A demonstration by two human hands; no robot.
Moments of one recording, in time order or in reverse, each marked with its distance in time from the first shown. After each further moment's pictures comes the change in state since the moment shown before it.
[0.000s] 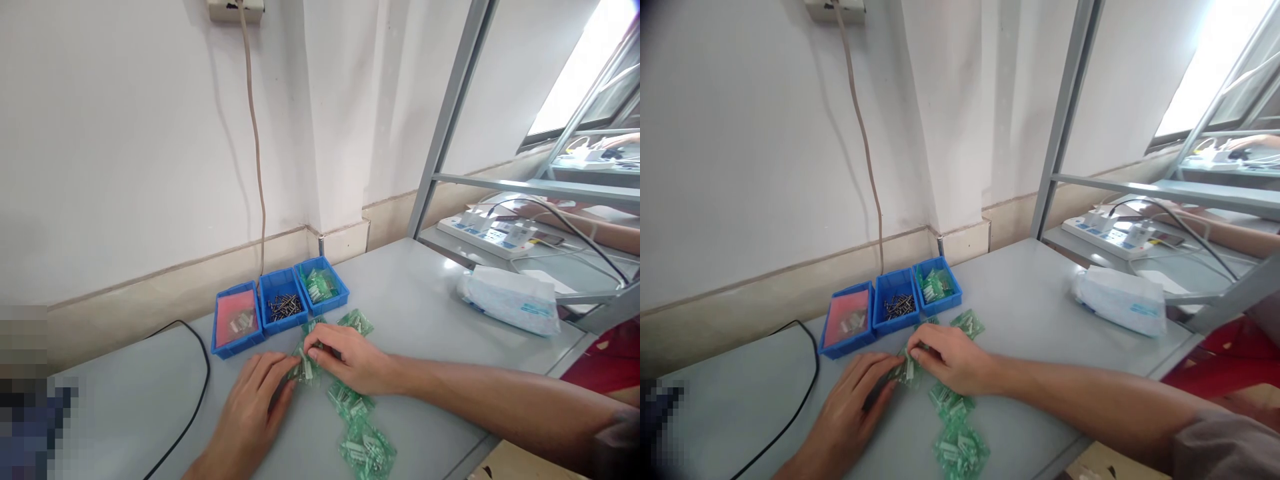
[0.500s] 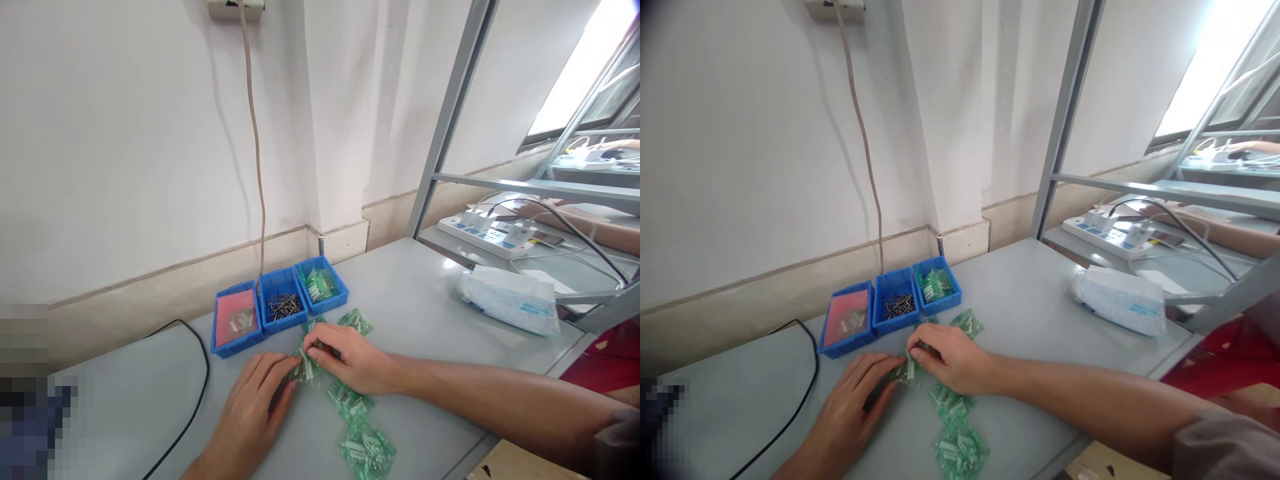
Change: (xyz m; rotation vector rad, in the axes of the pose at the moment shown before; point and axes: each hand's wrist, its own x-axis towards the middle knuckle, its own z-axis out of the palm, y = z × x) left_hand 0.001 0.002 -0.001 -0.022 -0.033 -0.010; right_hand -0.001 0.002 0.001 -0.013 0.004 0.000
